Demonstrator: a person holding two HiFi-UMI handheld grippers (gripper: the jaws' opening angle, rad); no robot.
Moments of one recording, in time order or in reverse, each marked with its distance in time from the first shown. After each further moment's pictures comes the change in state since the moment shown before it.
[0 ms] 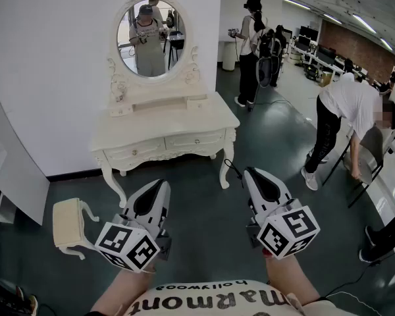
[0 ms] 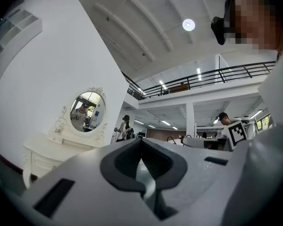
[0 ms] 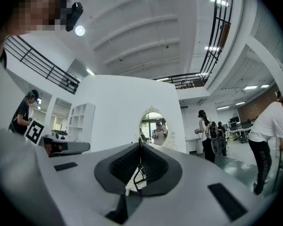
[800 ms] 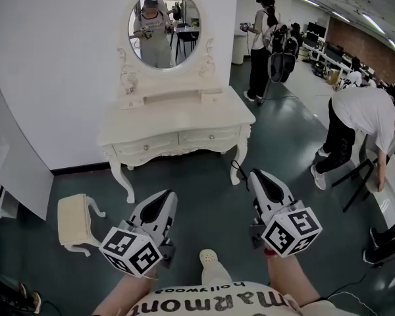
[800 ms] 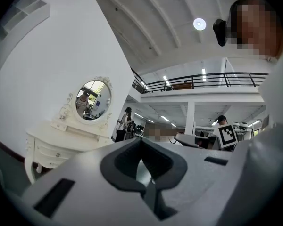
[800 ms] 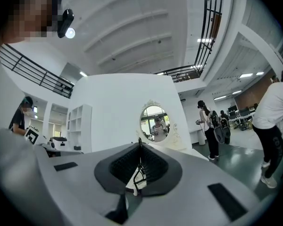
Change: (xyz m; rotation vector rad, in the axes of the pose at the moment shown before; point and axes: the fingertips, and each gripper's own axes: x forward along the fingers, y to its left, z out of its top) left arm -0.025 0.065 -0.033 -0.097 0.088 -0.016; right arm 0.054 0.026 -0.046 0.116 0.029 -0.006
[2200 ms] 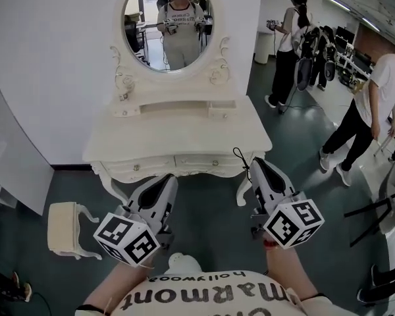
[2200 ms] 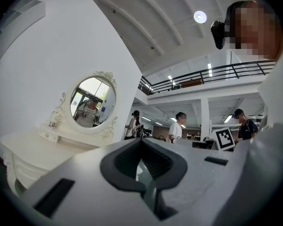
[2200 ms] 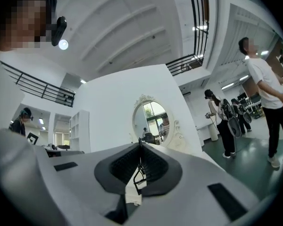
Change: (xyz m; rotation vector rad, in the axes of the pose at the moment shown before) left arm 0.244 0.103 0.017 0.061 -0.055 0.086; right arm 0.219 -0.187 -0.013 0.086 -0.016 0.129
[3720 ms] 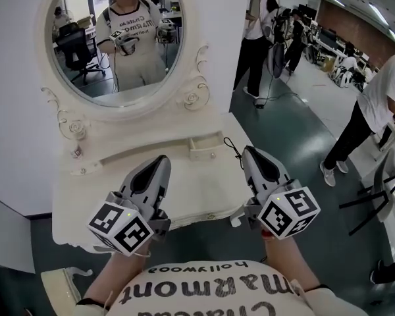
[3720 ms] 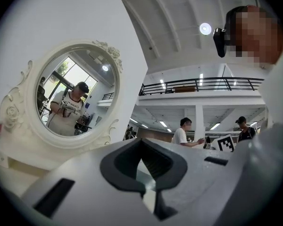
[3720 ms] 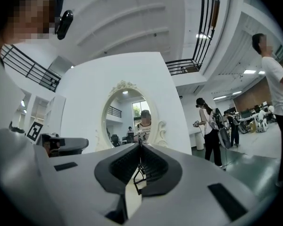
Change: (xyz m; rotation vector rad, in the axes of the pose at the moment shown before) left arm 0.288 0.199 0.032 -0.065 -0.005 -0.221; right arm 0.263 -0.160 -0.011 -0.119 0.014 -0.175
